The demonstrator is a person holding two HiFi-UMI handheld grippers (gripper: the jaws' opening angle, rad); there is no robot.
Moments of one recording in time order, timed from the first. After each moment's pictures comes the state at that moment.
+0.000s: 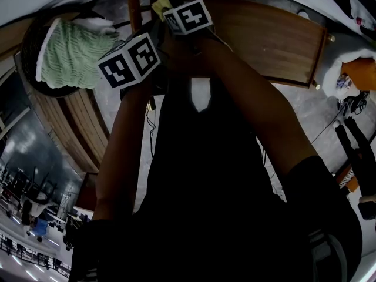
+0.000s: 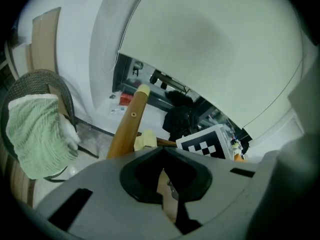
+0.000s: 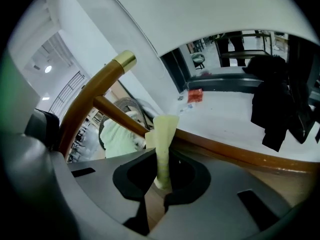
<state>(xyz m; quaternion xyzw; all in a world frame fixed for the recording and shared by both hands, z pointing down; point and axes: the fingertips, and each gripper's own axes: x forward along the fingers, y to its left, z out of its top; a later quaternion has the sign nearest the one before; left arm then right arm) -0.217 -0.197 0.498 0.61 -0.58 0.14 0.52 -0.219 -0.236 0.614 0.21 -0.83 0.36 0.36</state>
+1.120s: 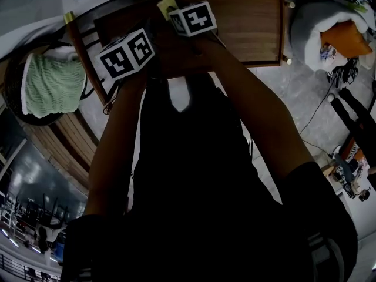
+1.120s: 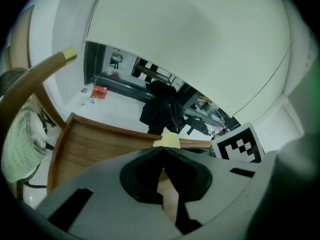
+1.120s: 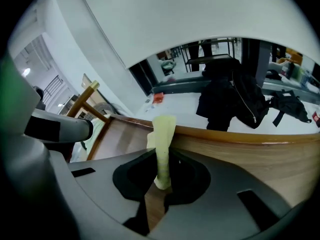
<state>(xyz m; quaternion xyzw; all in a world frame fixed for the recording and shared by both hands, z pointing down) -0.077 -0.234 0.536 0.66 -0.53 0.16 0.50 -0.018 -0.268 0.614 0.33 -0.79 0.37 0.37</state>
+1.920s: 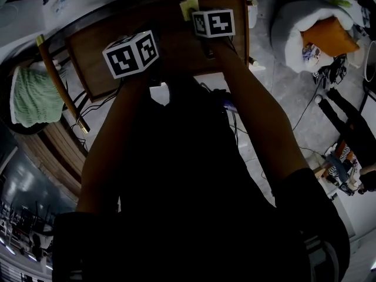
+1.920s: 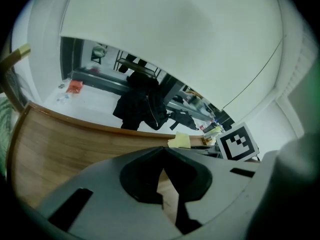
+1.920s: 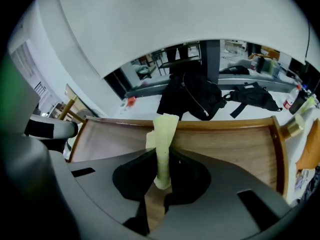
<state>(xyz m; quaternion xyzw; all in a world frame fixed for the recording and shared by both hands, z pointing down) 0.072 -0.255 0.529 0.70 -0.49 0.16 0.50 0.186 -0.298 0.607 0.41 -0.74 0.38 0.37</state>
